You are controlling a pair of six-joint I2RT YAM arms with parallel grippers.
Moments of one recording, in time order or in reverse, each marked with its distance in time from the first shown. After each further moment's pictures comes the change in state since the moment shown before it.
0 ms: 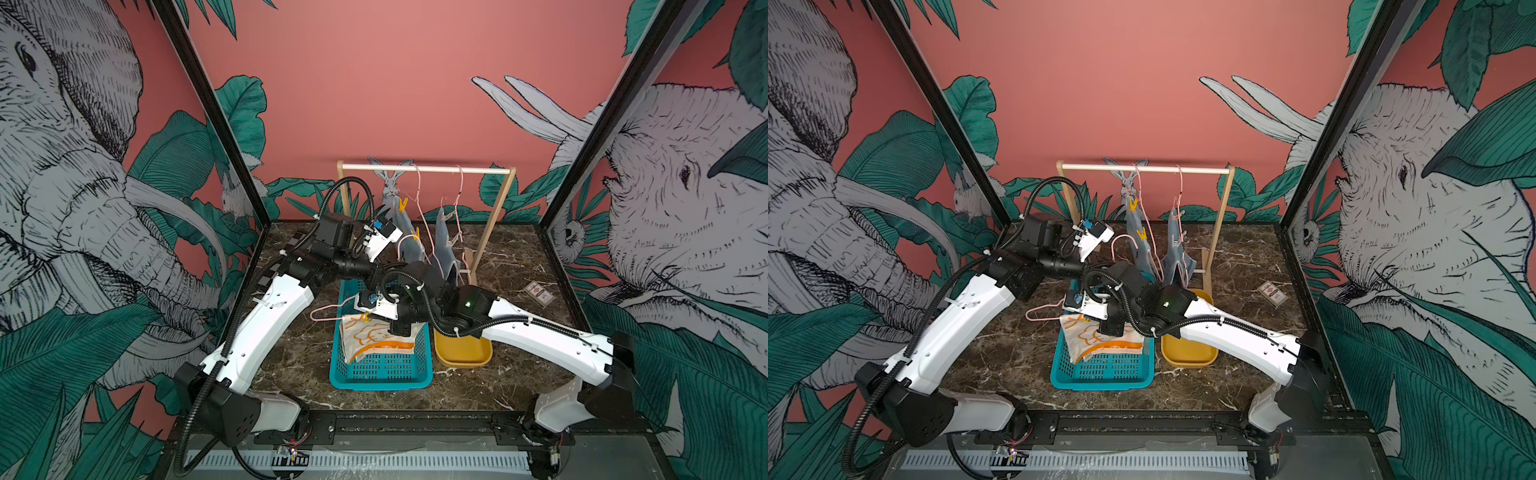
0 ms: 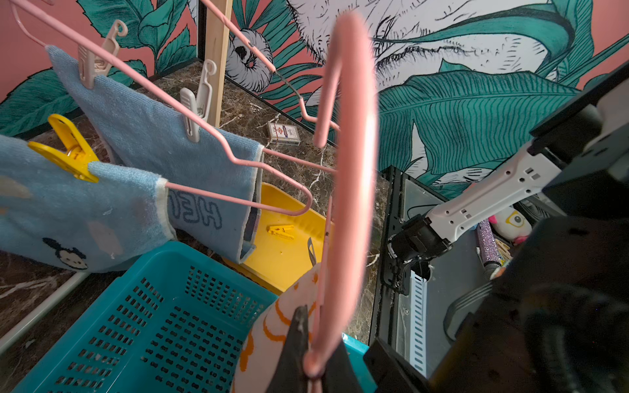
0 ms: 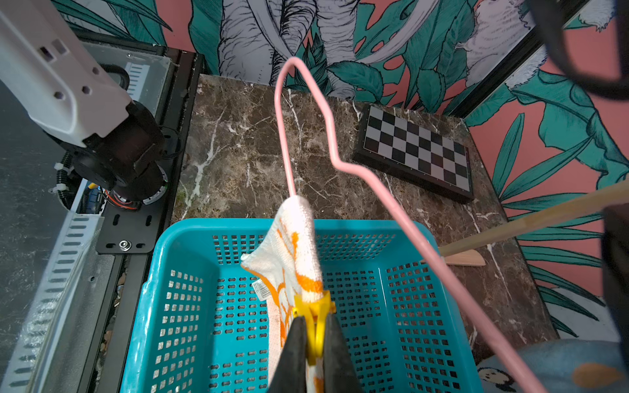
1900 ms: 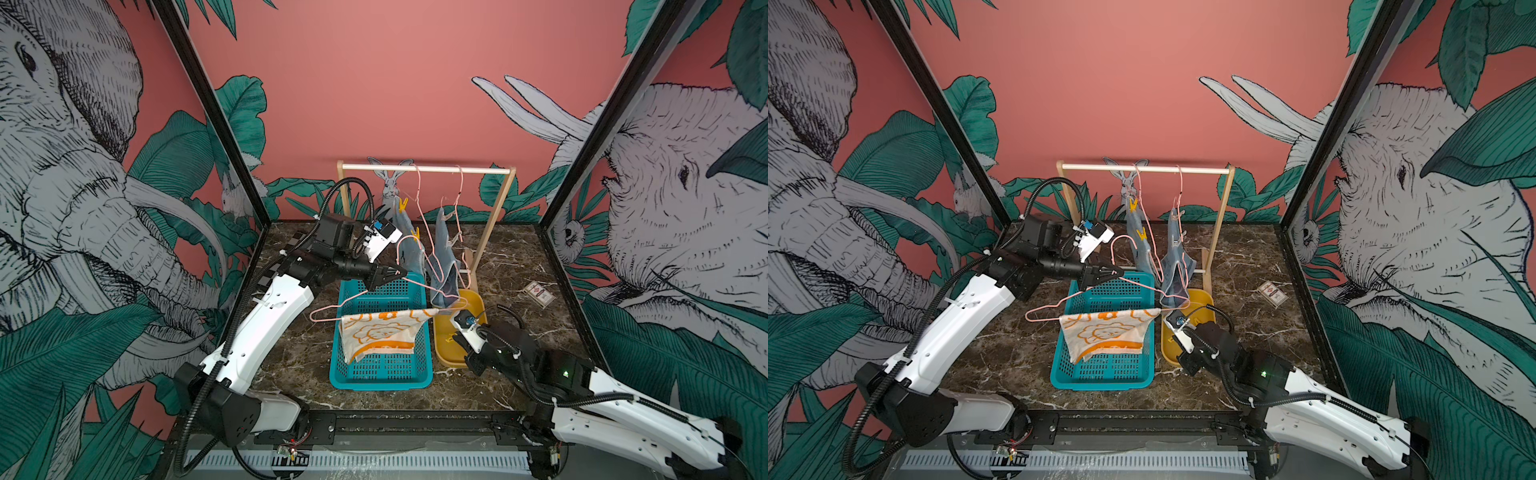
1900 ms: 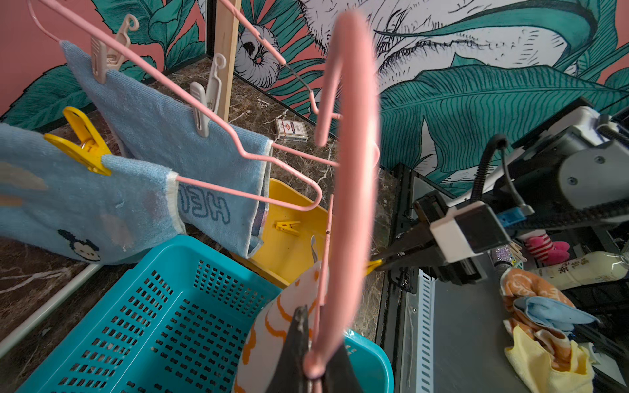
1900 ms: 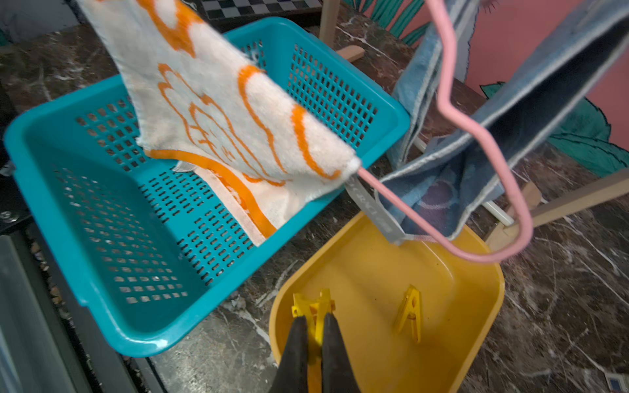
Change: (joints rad) left arm 0.000 0.000 0.000 -0.014 -0.032 0.023; right arm -0.065 -0.796 -0.762 -0.064 0.466 0.527
